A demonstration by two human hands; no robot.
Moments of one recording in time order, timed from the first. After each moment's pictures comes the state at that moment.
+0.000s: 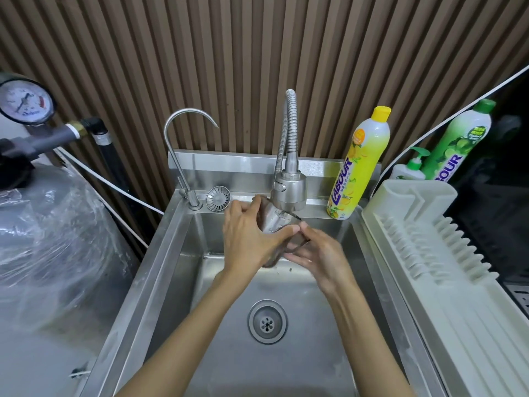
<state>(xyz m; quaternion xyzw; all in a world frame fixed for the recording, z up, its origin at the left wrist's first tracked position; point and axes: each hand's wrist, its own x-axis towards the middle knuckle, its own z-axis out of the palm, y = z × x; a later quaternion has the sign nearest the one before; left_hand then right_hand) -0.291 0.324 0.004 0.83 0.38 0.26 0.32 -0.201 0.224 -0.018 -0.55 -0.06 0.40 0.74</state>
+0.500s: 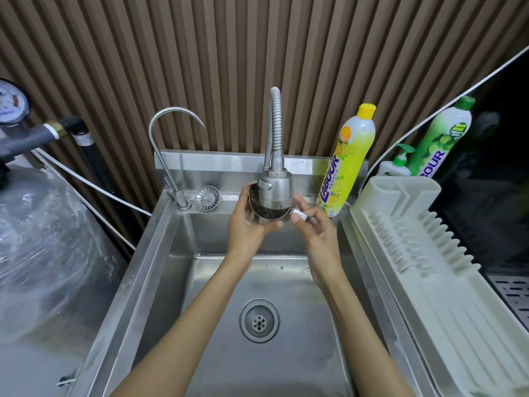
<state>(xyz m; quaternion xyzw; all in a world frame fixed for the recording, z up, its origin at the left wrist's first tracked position) -0.267 0.326 -0.008 0.60 0.24 0.34 0.68 -0.201 0.223 -0.005 -0.60 -0.25 0.21 0.73</state>
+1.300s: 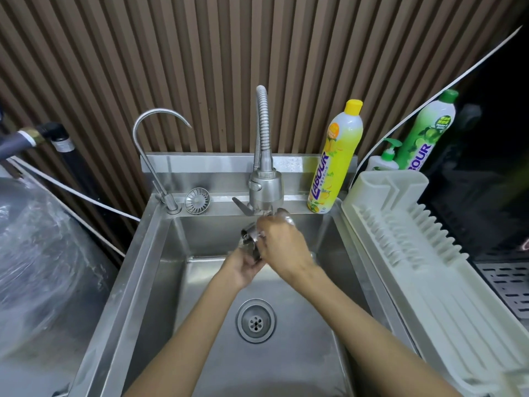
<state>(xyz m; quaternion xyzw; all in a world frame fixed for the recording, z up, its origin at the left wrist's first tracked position) -0.264 0.329 -0.069 0.25 0.41 0.13 0.87 -0.212 0.252 -0.007 -0.86 -0.47 -0.01 0.19</state>
